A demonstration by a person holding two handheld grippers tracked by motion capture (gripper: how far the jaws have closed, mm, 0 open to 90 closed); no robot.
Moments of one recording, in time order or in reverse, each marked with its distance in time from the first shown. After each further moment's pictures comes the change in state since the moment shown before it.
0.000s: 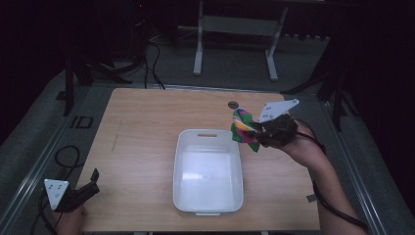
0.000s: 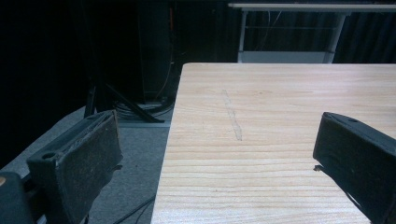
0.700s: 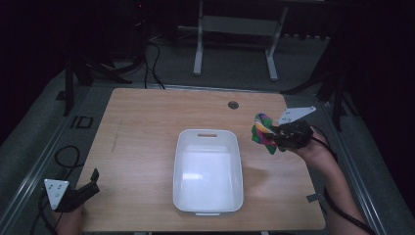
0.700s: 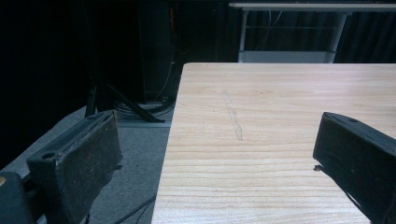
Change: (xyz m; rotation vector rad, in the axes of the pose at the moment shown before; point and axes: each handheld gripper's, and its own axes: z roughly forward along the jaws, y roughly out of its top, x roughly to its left) left arm 0.000 0.000 0.000 0.001 0.002 0.002; right arm -0.032 -0.069 0.011 0.050 -0.077 0.137
